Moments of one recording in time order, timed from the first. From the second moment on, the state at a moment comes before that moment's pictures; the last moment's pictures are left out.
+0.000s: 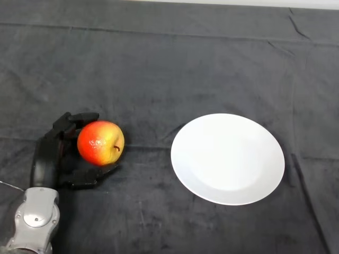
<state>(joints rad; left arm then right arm) -0.50 0.28 -0.07 1.18 -0.02 -0.77 0.11 -0.73 -0.45 -0.93 1.22 0.88 0.16 0.35</state>
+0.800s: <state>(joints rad) -0.59 0.20 -0.19 1.18 0.05 -0.83 0.25 -0.73 -0.45 -0.93 1.22 0.88 0.16 0.35</state>
